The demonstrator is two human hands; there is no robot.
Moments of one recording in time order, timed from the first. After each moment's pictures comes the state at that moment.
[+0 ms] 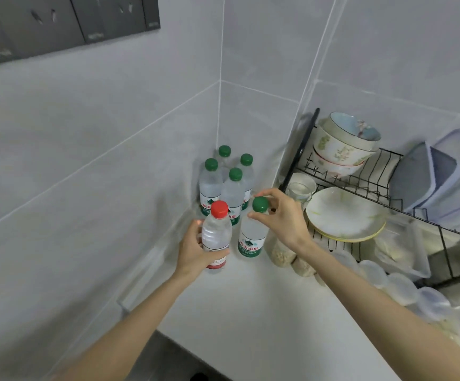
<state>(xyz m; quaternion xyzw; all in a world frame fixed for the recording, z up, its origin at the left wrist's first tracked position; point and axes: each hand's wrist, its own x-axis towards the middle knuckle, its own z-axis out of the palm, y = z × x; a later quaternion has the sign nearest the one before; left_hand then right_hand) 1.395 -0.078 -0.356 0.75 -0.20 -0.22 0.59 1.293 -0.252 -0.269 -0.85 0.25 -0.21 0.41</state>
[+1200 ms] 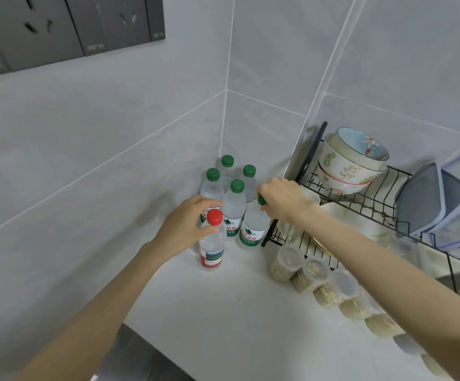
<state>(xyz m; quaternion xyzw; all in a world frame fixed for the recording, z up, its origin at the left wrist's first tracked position) 1.458 -0.091 -0.285 0.82 -0.45 -0.08 0.35 1.352 -0.291 -0.210 -0.98 0.13 0.07 -0.11</state>
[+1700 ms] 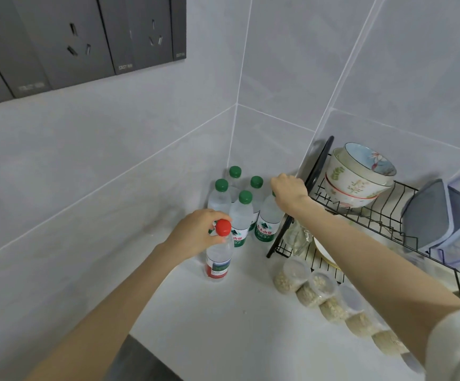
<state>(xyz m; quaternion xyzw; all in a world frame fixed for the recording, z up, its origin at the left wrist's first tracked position) 1.461 -0.095 -0.275 0.81 -0.47 -0.12 0.33 1.390 -0.311 -0.213 -0.96 0.23 0.06 -0.14</state>
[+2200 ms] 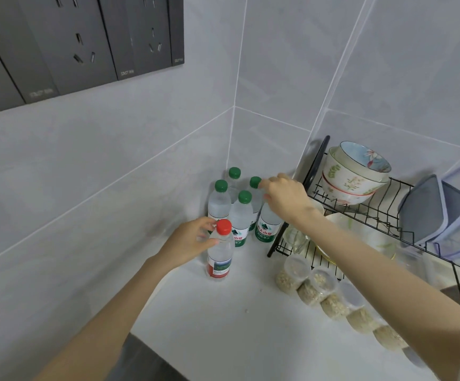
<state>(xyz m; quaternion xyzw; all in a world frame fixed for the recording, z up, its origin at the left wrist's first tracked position) 1.461 -0.075 -0.294 0.80 -0.37 -0.22 0.41 1.370 -0.300 -0.218 -0.98 0.16 -0.06 -0.08</state>
